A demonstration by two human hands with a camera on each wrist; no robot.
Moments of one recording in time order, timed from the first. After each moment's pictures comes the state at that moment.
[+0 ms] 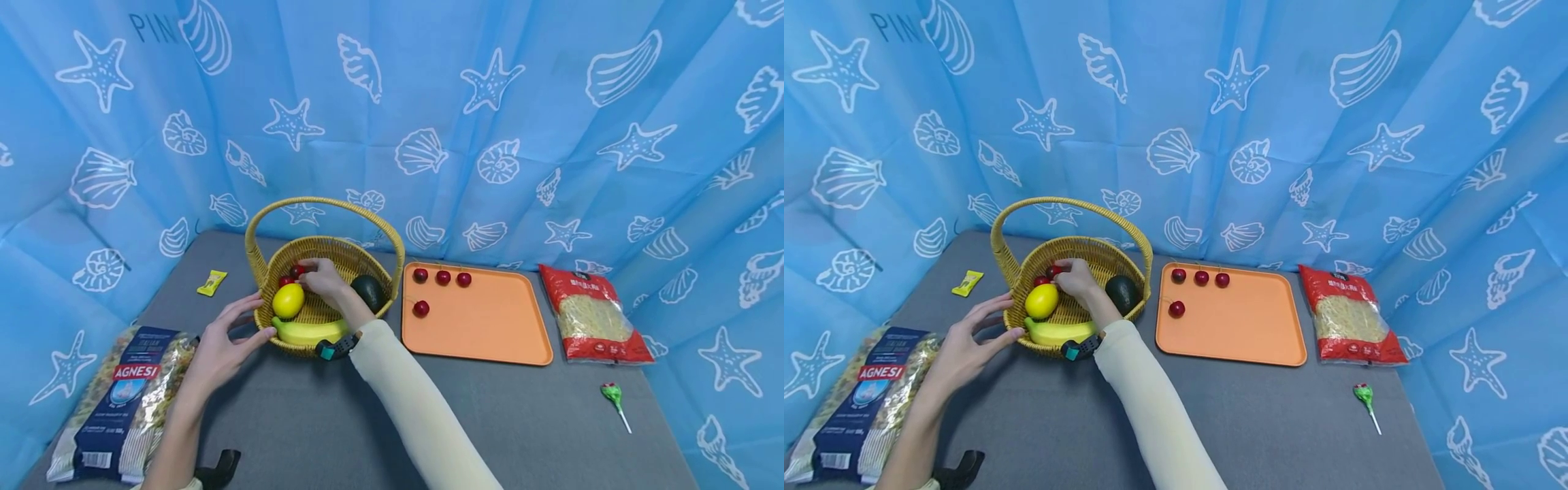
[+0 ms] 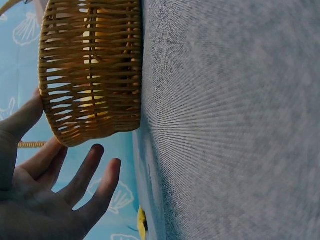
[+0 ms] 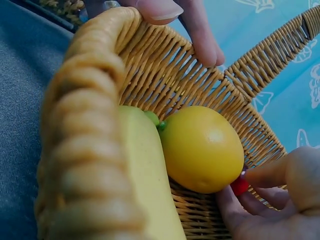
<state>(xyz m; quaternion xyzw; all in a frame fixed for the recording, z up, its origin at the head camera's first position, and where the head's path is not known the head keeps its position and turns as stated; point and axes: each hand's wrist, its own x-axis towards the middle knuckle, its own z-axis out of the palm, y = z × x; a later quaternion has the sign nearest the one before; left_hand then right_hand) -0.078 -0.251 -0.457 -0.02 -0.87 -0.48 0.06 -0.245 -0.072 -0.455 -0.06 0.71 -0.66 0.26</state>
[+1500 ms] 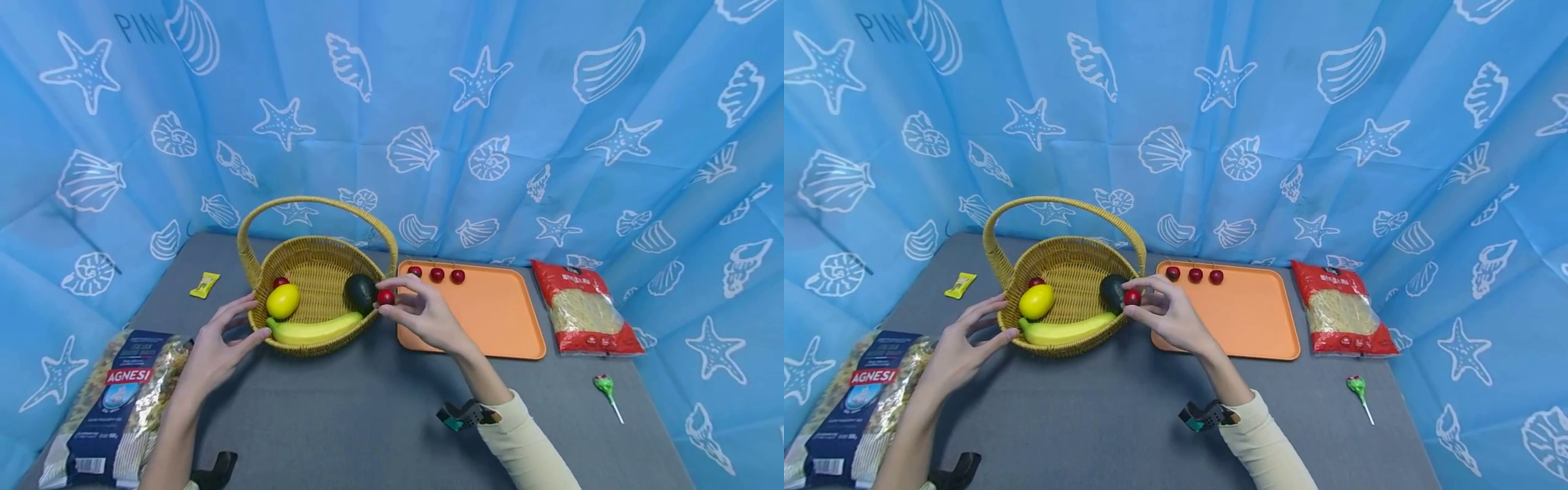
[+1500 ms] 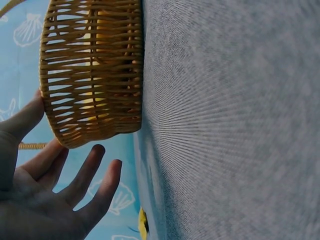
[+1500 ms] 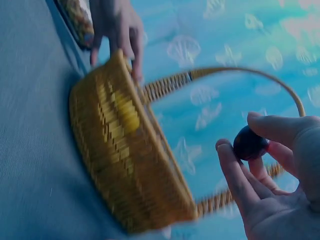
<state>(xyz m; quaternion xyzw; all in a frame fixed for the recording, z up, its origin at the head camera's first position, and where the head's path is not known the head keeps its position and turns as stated) -0.077 -0.249 -0.459 -0.02 -0.87 -0.48 0.06 -0.155 0.131 -0.415 -0.31 0.73 -0.60 0.06</state>
